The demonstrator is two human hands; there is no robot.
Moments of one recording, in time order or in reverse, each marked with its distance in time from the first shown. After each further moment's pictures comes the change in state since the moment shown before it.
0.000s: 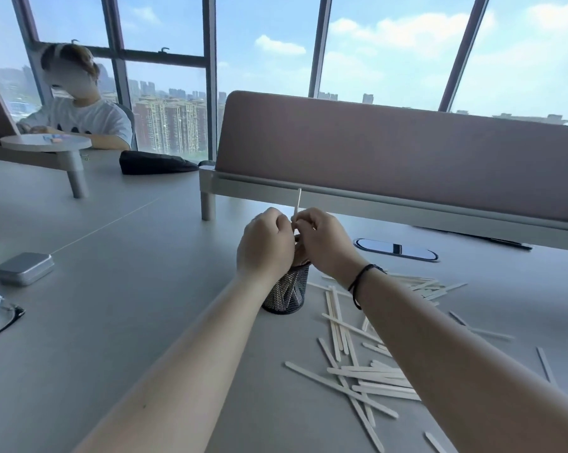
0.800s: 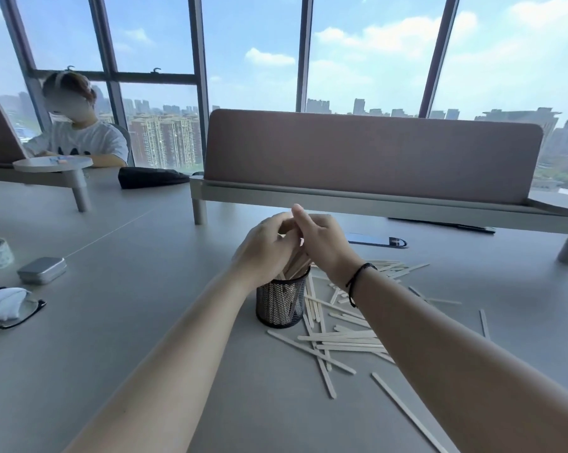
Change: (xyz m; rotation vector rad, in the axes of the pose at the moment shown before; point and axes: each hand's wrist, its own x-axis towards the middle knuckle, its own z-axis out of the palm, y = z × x) left_hand -0.061 0.050 -0.027 -0.008 -0.359 0.181; right_hand -0.070 -0.017 -0.049 0.314 -0.005 -0.001
